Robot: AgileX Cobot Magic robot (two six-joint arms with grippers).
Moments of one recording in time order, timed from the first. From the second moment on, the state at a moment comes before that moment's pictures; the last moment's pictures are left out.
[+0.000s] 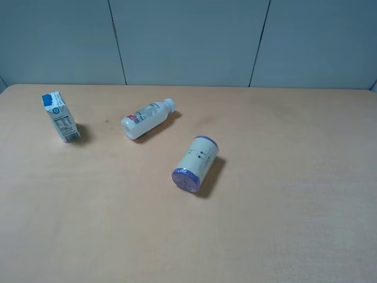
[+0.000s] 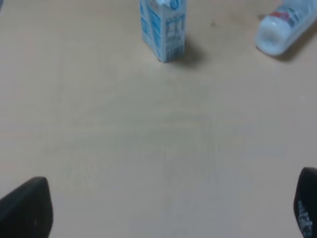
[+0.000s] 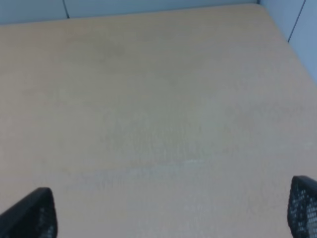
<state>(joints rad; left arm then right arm) 0.01 0.02 -0.53 0.03 1.06 -0.08 -0.13 0.00 -0.50 0.04 1.02 0.00</state>
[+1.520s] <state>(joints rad) 0.01 1.67 -1.35 0.06 0.99 -0.42 -0.13 0.00 -0.50 0.04 1.02 0.00</state>
